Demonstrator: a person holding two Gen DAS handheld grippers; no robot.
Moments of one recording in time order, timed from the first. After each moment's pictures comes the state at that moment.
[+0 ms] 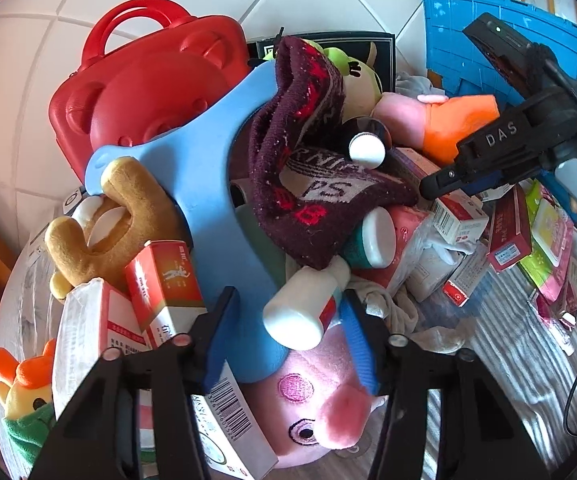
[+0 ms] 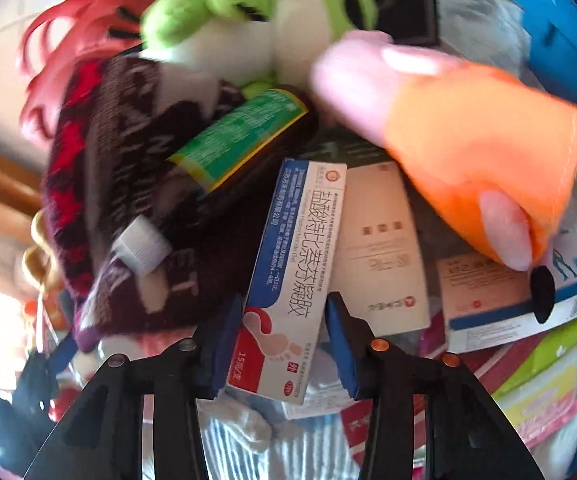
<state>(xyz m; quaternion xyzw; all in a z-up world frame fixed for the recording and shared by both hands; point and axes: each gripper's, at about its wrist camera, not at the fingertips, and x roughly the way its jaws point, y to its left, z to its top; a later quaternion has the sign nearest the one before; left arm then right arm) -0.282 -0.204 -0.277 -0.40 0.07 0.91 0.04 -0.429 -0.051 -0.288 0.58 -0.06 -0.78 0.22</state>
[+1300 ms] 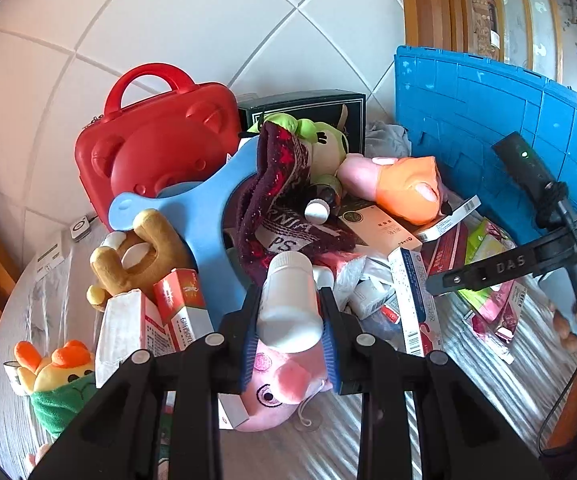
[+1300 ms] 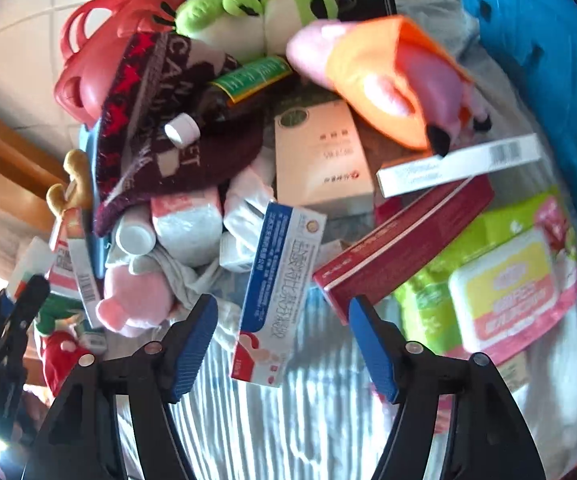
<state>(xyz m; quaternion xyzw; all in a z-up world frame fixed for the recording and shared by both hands) -0.221 -0.191 -0.216 -0.34 0.06 0.94 0.06 -0.352 0.005 -0.284 0.57 -0.07 -0.79 0.22</state>
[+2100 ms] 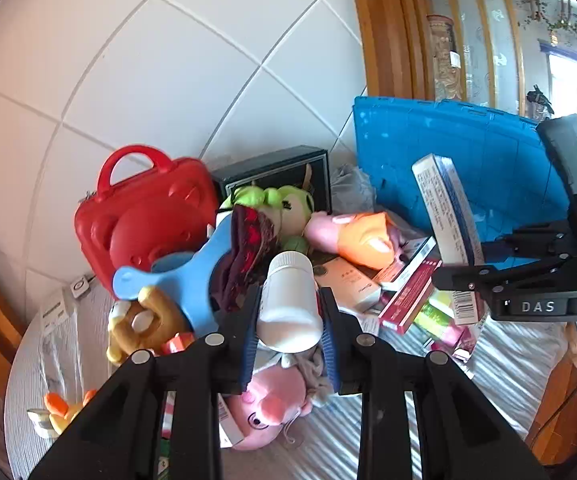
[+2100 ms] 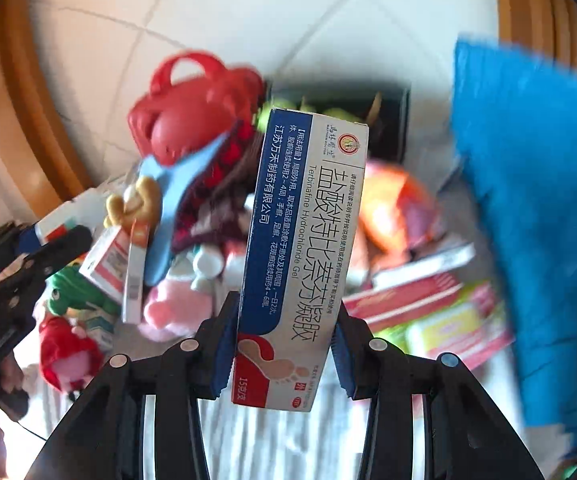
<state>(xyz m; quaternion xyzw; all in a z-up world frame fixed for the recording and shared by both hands) -0.187 -0.160 -0.143 -0.26 0.09 0.96 0.11 -0.238 0.005 -0.165 0.37 0.04 -0.90 0.21</state>
